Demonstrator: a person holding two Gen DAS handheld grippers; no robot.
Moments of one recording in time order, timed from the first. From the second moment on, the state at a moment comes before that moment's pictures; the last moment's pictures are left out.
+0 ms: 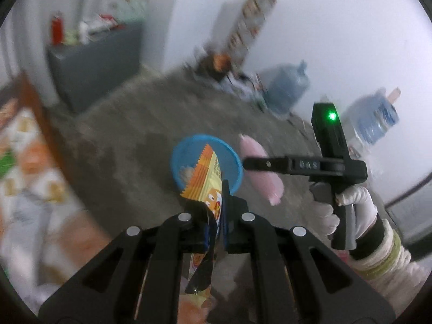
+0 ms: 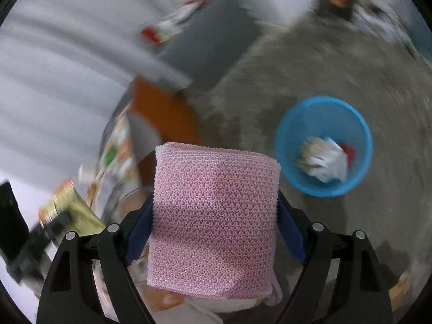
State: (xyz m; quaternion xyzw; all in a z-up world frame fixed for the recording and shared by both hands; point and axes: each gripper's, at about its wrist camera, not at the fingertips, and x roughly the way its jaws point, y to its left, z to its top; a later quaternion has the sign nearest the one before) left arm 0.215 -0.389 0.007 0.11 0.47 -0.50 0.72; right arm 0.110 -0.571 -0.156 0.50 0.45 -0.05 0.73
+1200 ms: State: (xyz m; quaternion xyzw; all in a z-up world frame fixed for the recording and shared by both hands) left arm 0.215 -0.403 0.016 0.07 0.40 -0.52 0.75; right arm 0.080 -0.617 -0.222 0.46 0.42 -0.17 0.76
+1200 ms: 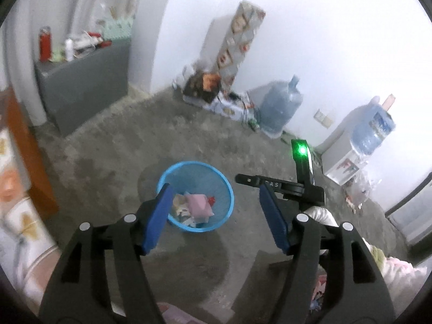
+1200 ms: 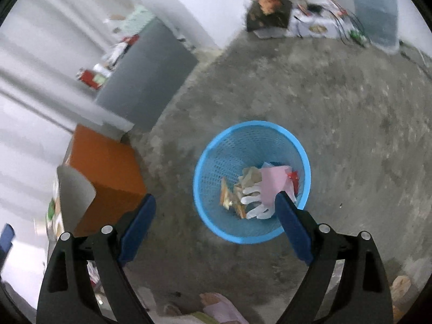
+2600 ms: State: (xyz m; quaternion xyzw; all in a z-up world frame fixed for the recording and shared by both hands) left arm 0.064 0.086 0.004 -0.14 0.32 -0.27 0.90; right arm 0.158 -0.172 -0.060 0.44 0.48 0.08 0.76
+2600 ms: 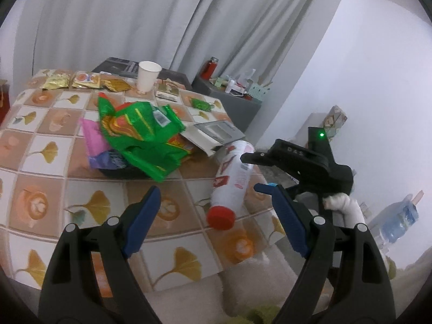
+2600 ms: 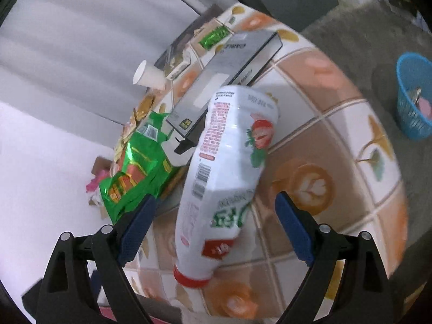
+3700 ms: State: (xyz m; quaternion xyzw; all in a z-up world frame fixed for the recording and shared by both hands) left arm 0.261 -0.060 0.059 0.08 0.39 -0.36 0.85; right arm 0.132 -0.237 -0.088 0.47 0.50 0.12 0.72
